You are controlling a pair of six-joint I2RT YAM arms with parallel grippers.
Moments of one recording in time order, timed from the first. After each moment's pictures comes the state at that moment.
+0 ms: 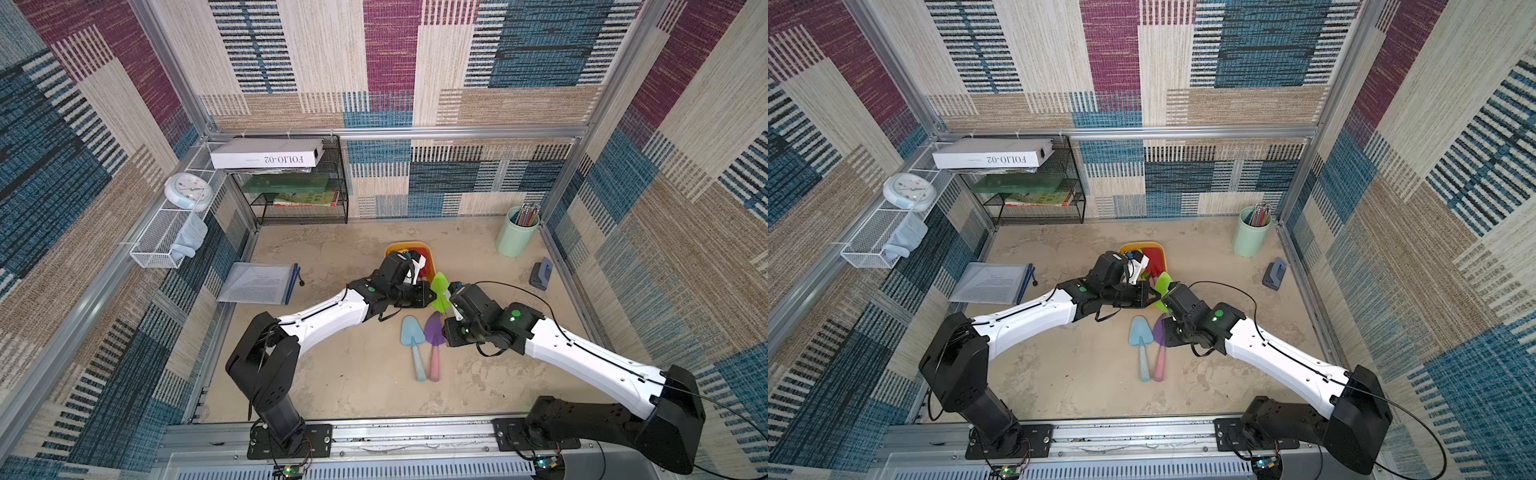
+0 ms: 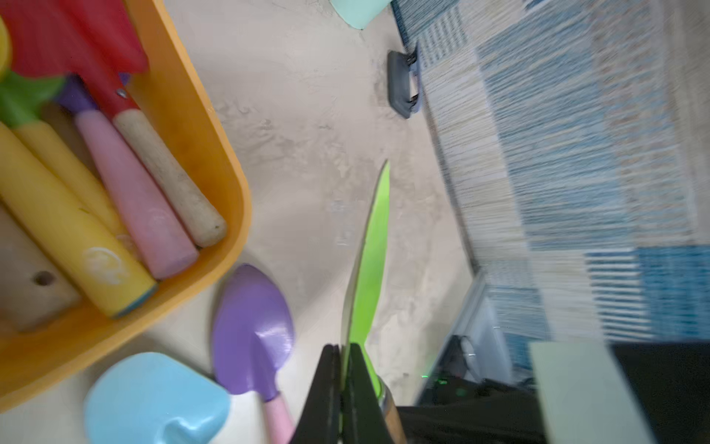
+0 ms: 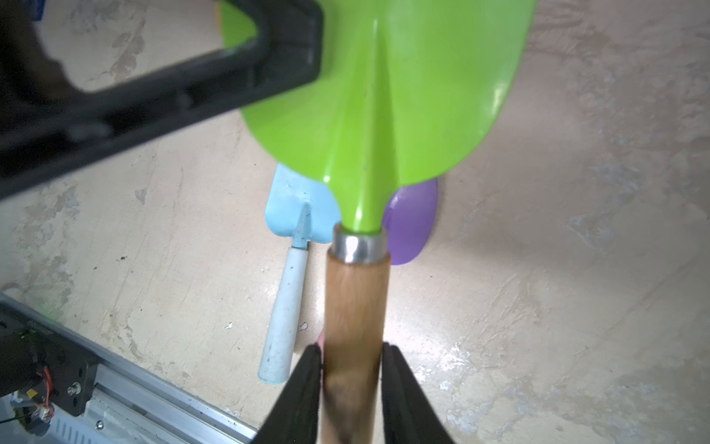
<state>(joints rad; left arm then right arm) -0.72 1.70 1.22 -0.20 0.35 -0.63 0.83 1.20 0.94 -0.76 0.04 0.55</state>
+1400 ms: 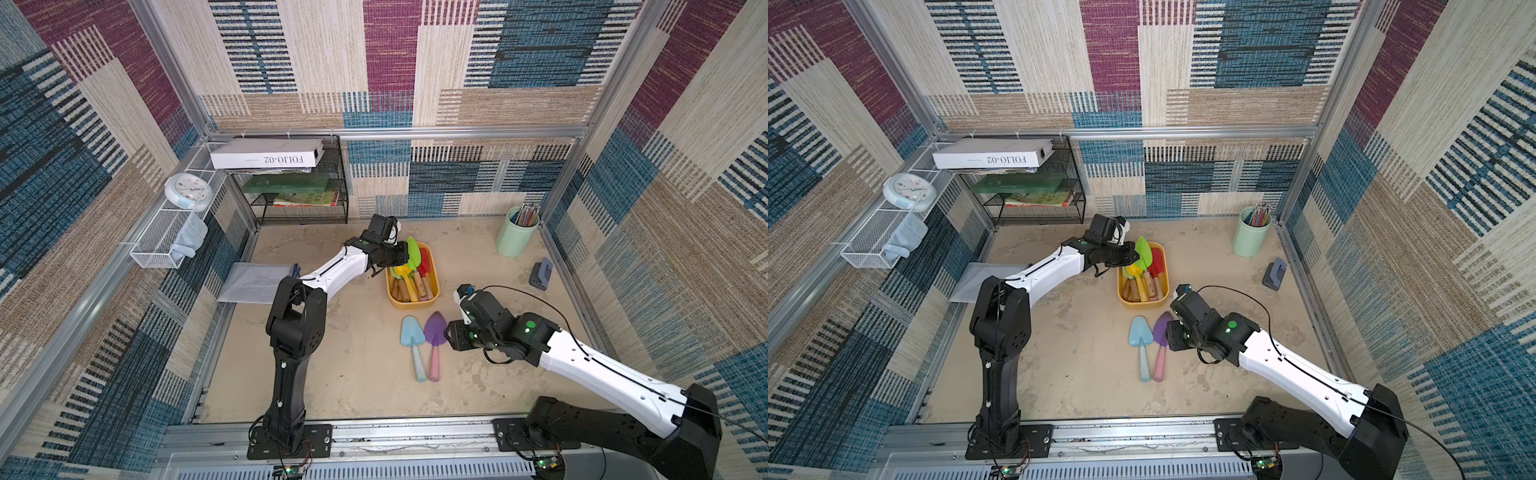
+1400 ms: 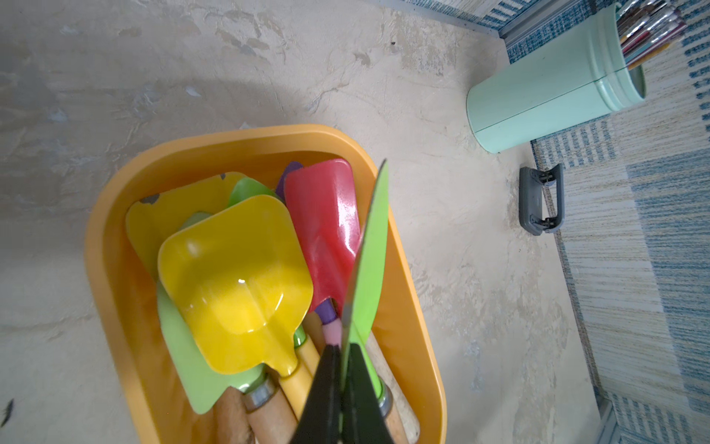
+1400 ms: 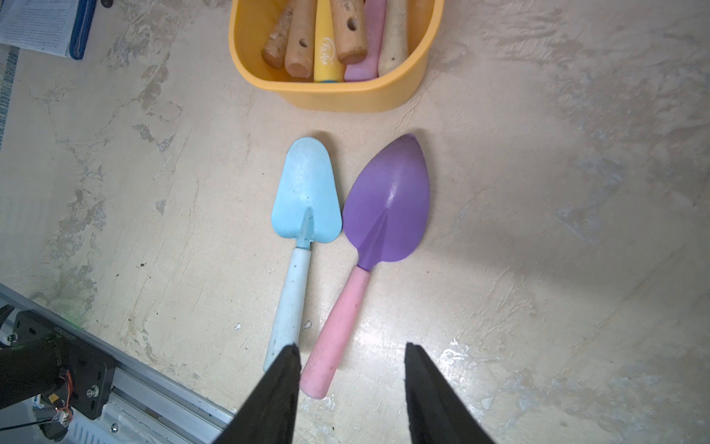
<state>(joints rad) -0.47 2.09 1.73 -0.42 0.32 -0.46 0.83 1.08 0.86 -0.73 0.08 0.59</state>
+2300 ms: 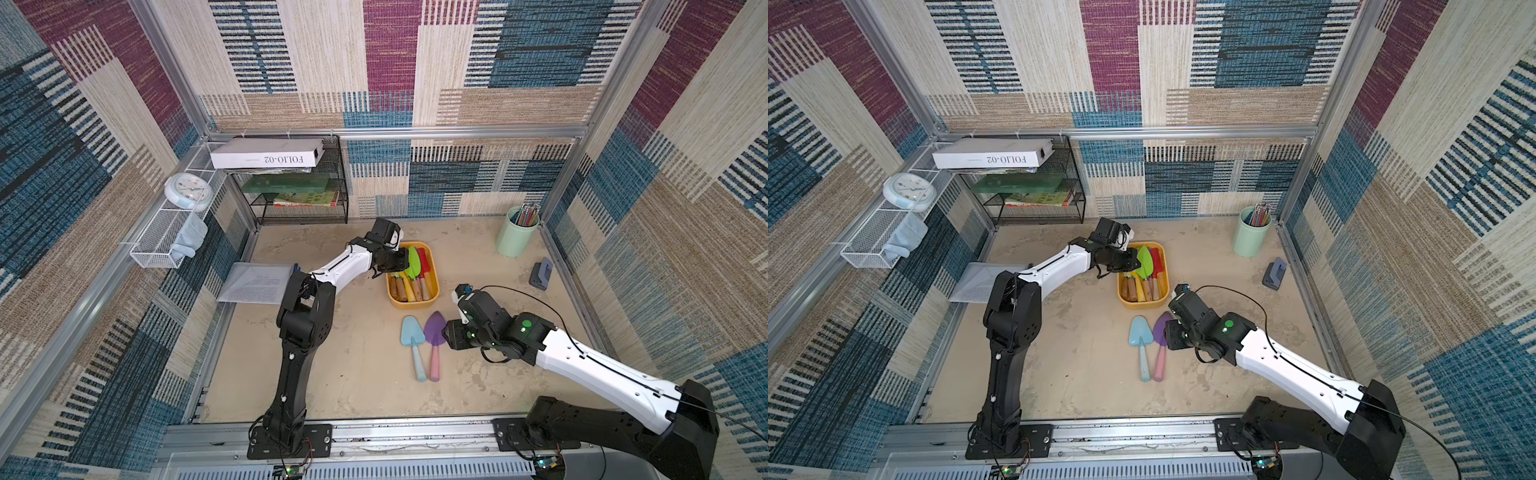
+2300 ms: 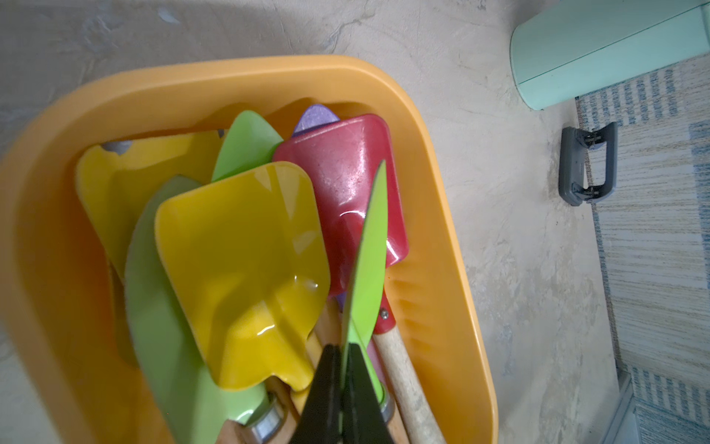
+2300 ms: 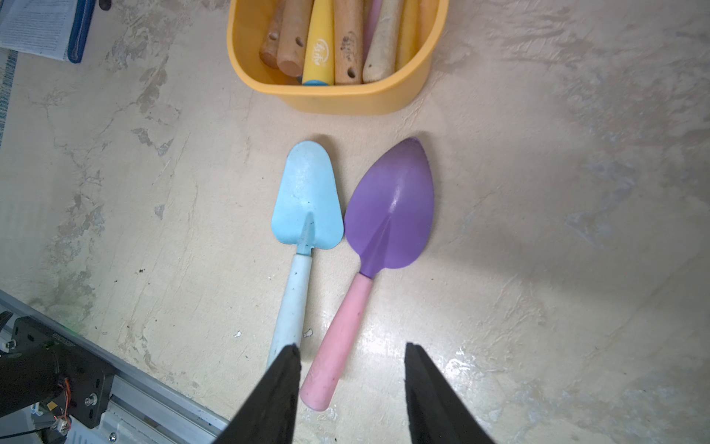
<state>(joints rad) -0.46 2.21 1.80 -0.52 0.36 -0.40 0.83 1.11 0.85 -0.70 0.08 0.60</state>
